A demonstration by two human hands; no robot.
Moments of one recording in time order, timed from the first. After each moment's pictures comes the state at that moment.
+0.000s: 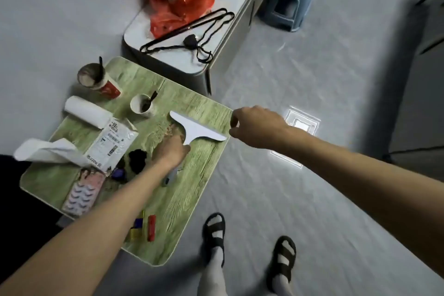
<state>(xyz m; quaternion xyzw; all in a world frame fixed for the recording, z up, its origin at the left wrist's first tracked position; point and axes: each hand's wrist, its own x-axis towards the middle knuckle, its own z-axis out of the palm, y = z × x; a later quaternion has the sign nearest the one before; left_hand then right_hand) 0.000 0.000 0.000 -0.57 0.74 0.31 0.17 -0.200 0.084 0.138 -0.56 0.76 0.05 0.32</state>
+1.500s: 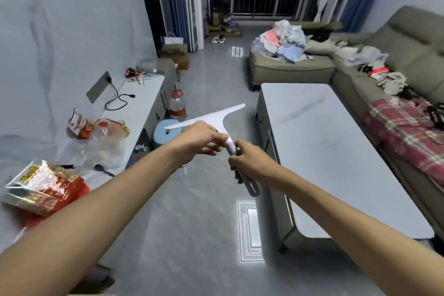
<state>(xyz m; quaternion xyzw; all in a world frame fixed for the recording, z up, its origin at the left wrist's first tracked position) -0.610 0.129 0.499 -0.25 0.74 0.62 0.04 -0.647 0.291 0.495 -0.26 0.81 -0.42 0.31</state>
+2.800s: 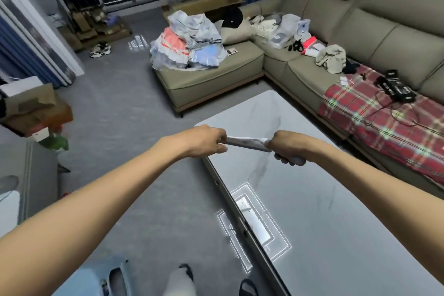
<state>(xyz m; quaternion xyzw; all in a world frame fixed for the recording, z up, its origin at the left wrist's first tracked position) -1.531 -0.024 0.449 0.18 0.95 0.10 0.24 -1.531 0.208 0.429 0.06 0.90 -0.28 0.33</state>
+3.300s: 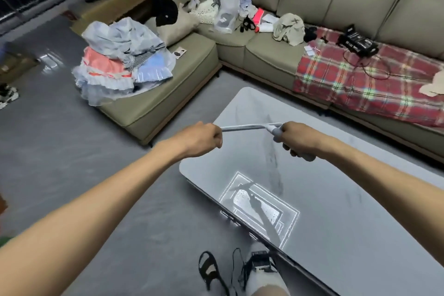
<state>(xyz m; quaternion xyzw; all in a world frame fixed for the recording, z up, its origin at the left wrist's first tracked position) -1.861 -0.055 0.399 0.31 0.91 0.07 0.28 -1.760 0.180 0.376 0.26 0.84 -0.41 0.24</state>
